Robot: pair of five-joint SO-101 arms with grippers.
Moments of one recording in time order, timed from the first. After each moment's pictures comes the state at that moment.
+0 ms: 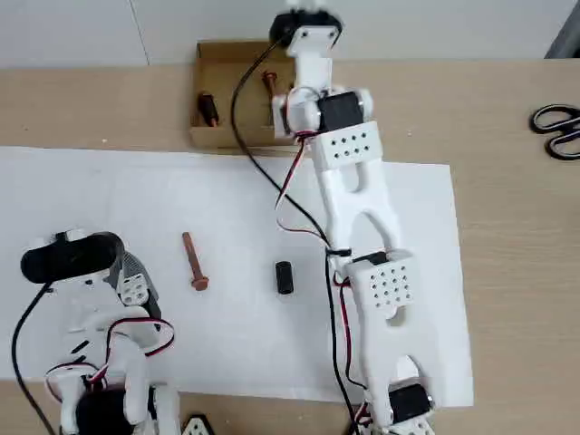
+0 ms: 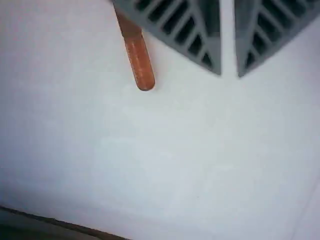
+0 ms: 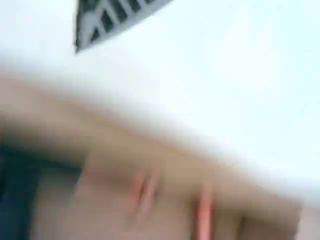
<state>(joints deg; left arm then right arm) -13.5 -103.5 76.0 68.8 10.8 -21.2 52.5 -79.7 91.0 -10.6</state>
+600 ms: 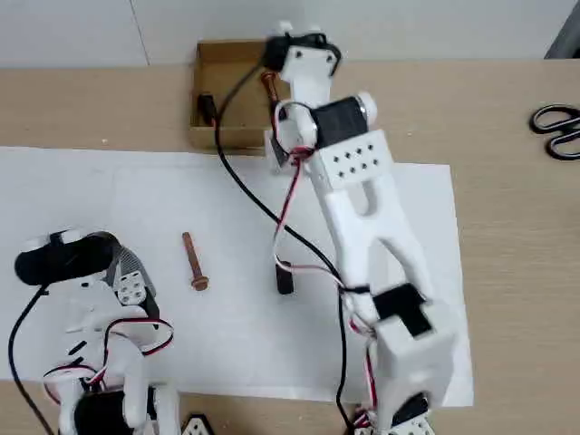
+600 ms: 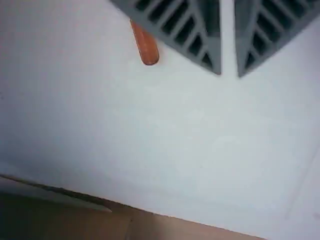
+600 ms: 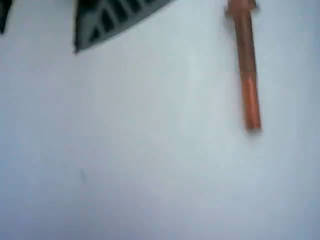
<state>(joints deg) -13.5 -103.5 74.5 67.1 10.8 -26.1 15.9 -37.2 97.1 -17.8</state>
